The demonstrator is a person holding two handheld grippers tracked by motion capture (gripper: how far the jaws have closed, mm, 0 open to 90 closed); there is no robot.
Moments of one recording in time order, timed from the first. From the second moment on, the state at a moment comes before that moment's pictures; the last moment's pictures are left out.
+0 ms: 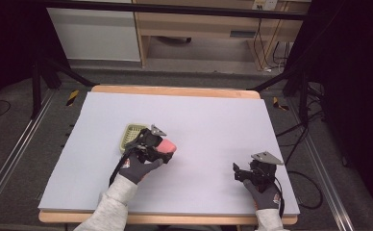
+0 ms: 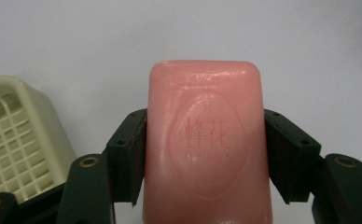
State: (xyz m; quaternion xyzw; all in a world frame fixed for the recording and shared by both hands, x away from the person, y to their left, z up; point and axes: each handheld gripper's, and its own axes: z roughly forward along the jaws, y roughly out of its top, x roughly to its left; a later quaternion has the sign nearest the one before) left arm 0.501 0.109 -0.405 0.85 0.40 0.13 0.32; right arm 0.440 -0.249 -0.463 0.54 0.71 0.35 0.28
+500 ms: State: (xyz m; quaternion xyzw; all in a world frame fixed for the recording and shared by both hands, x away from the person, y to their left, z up) left arm 0.510 0.137 -0.394 0.83 0.43 0.15 0.32; right arm 0.440 -0.249 -0.463 0.55 0.71 0.35 0.28
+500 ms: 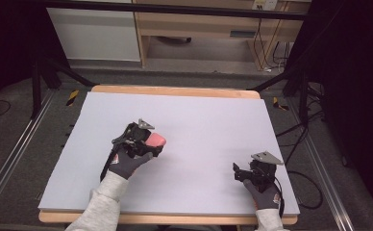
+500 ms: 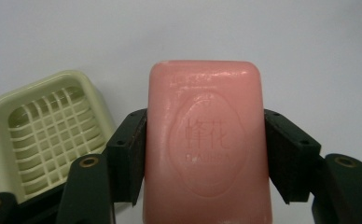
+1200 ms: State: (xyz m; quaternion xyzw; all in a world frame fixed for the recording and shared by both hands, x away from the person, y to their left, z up) left arm 0.532 0.167 -0.392 0.80 0.47 0.17 0.32; right arm 0.440 -0.249 -0.463 0.55 0.71 0.35 0.28
